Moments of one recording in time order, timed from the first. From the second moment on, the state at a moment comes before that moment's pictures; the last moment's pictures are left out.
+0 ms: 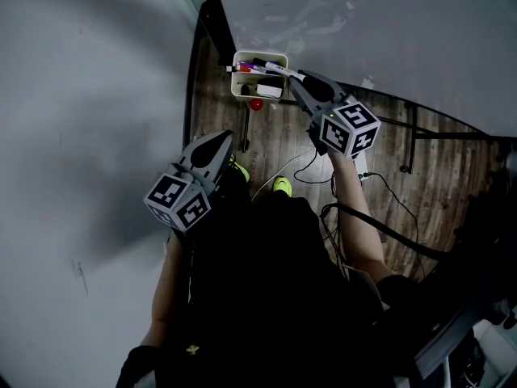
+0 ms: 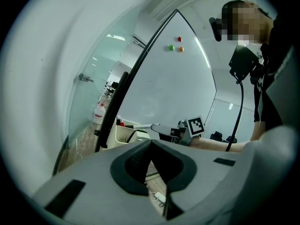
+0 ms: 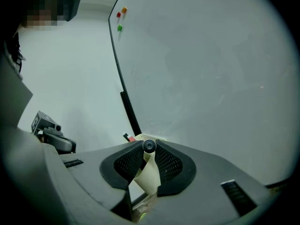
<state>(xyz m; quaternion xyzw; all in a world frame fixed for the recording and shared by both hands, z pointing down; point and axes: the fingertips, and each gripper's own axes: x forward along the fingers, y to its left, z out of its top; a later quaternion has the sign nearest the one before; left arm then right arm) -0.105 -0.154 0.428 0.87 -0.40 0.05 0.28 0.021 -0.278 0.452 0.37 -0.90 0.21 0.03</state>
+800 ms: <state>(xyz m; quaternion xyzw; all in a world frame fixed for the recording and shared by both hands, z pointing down) -0.085 -0.145 0.417 0.88 -0.39 0.03 0.27 0.032 -0.250 0.419 0.36 -0.91 0.20 0.00</state>
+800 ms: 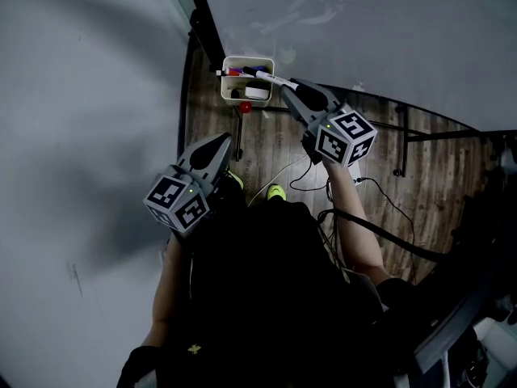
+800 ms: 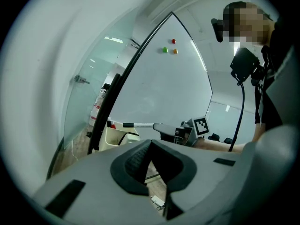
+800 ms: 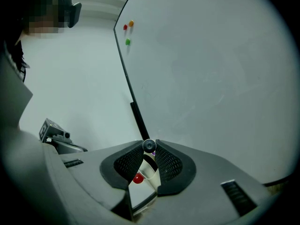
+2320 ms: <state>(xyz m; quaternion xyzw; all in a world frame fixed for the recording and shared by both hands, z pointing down) -0.041 -0.154 0.402 0.89 -0.38 -0.01 0.25 0.056 -0.183 0.329 0.31 -0.94 0.13 -0.05</state>
